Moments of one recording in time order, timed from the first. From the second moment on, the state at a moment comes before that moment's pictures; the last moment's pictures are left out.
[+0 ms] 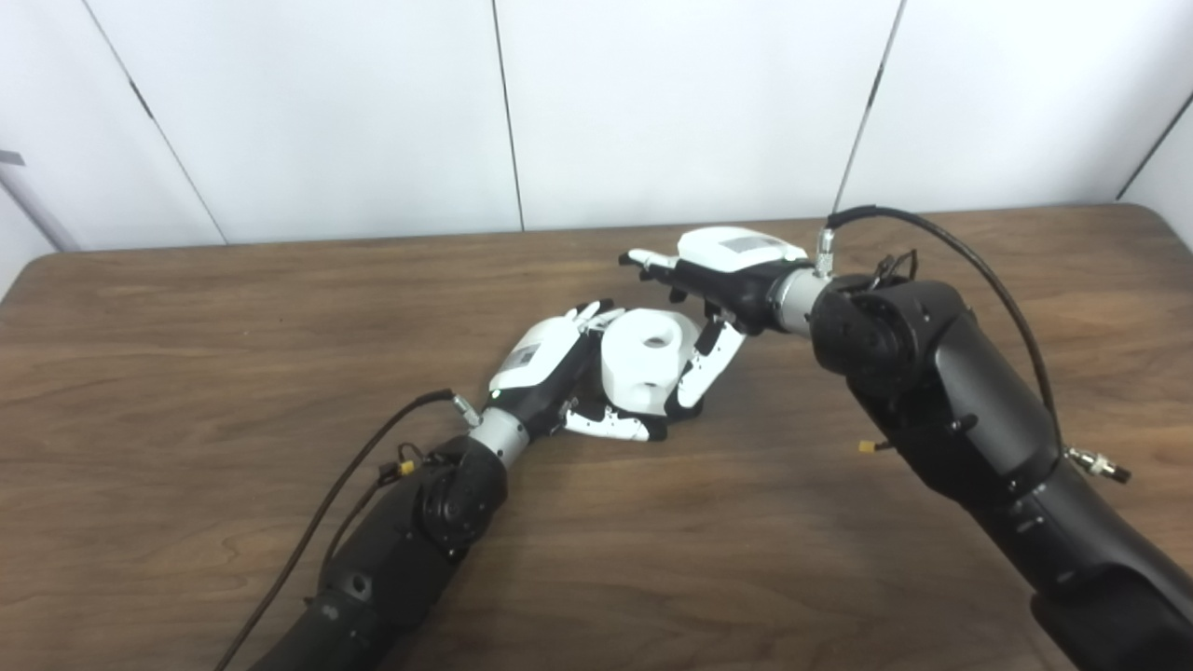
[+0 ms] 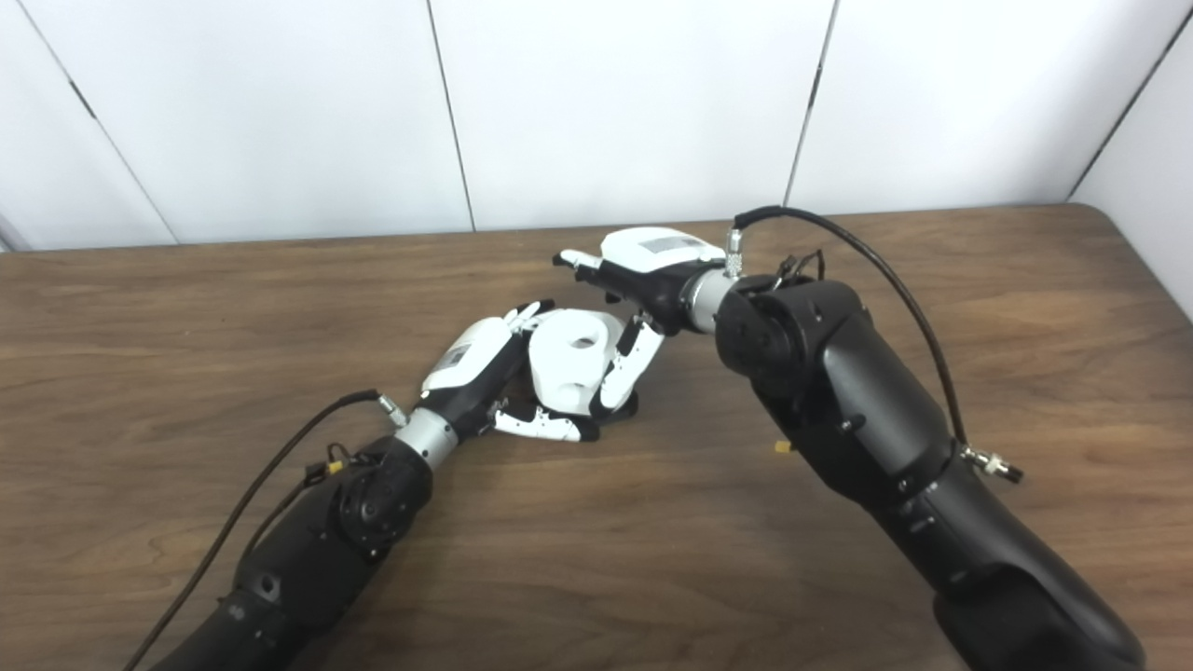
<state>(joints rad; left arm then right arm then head) -0.48 0.15 -0.54 0.47 0.52 -0.15 0.03 -0.65 -0.39 0.44 -0.23 -0.87 0.44 0.92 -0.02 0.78</state>
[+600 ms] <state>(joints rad) -0.48 0.15 -0.54 0.47 0.51 -0.15 0.03 -0.72 -0.52 0.25 -0.24 -0.69 0.46 1.12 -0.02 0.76</state>
